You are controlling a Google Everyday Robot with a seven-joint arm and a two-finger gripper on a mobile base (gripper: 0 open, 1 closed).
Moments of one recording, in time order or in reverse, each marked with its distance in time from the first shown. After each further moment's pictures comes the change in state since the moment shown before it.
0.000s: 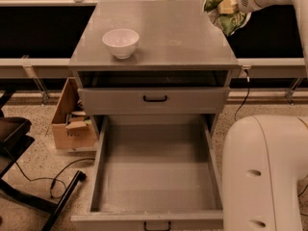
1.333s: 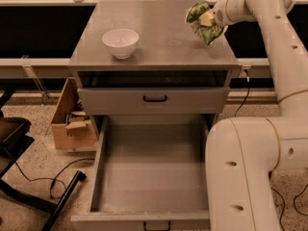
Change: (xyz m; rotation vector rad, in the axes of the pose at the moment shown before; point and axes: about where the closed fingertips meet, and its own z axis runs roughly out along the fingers) arm 0.012 0.021 0.085 -0.031 -0.037 0.007
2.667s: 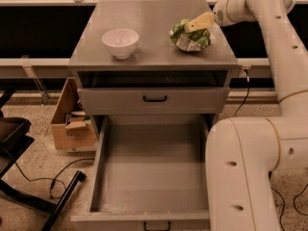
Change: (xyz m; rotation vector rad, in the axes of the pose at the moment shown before) arm 0.000 0.000 0.000 0.000 0.000 0.000
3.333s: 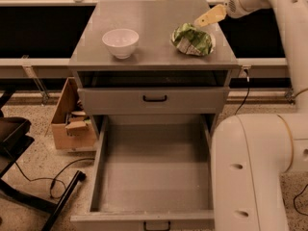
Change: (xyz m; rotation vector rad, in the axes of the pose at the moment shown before) arm -0.005 -0.010 -0.047 0.048 0.099 -0.018
